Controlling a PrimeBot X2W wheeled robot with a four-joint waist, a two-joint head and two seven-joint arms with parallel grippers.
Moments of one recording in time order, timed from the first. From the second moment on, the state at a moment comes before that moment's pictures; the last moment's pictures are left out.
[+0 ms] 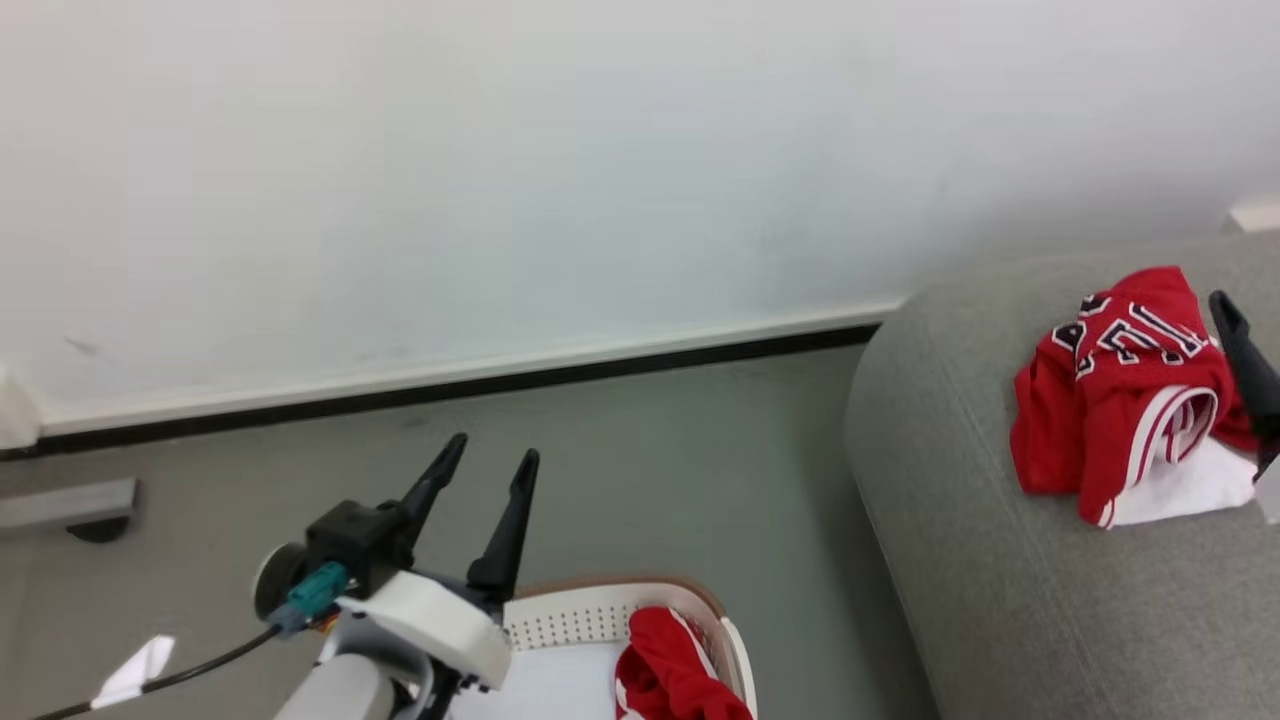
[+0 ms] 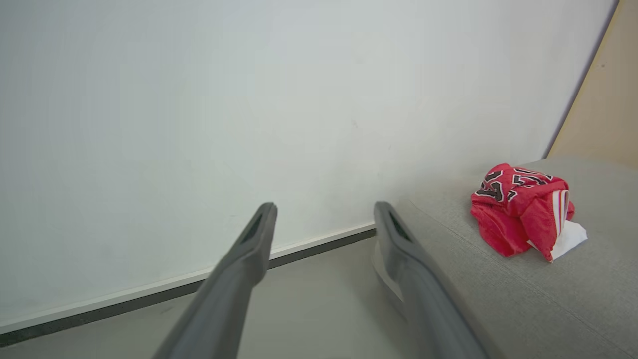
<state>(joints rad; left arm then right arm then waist) -0.35 0.24 -0.46 0.32 -0.41 0.00 -0.26 -0.71 -0.67 0.64 0.62 0.84 0.13 -0.18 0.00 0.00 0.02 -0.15</state>
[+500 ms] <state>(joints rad) -0.13 0.23 -0.23 0.25 -0.38 0.08 -0.26 -0.27 -0.39 0.31 0.33 0.64 0.13 -0.26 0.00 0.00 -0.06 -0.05</state>
